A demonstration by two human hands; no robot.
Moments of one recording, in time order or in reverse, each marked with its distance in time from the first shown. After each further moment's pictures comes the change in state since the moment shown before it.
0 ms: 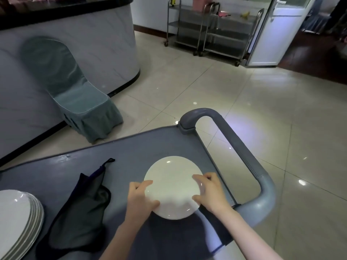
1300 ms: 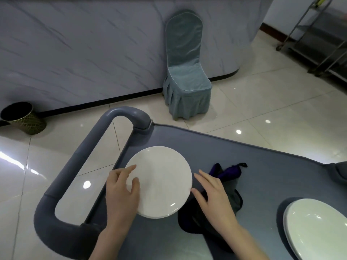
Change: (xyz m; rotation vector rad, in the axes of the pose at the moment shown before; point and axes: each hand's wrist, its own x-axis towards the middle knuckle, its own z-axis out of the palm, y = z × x) left_hand -0.092 -0.226 -0.329 -0.113 0.769 -0.314; right_hand -0.035 -0.321 0.256 -0.155 -0.179 -0.631
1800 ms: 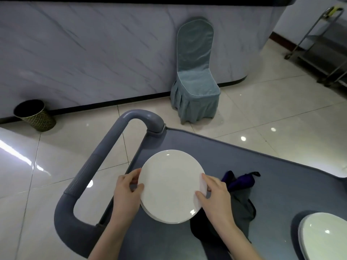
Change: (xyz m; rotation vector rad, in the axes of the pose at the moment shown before) left_hand 0.024 -0.026 -0.017 -0.199 -0.192 -0.267; right_hand 0.023 -0.035 0.019 0.105 -0.005 0.252
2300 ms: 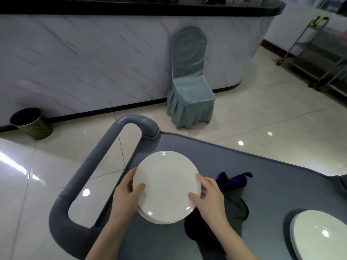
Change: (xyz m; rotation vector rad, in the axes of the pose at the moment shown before) left_hand -0.015 0.016 0.007 -0.260 -0.077 -0.023; right_hand -0.006 0.000 -0.009 0.220 -0.016 0.059
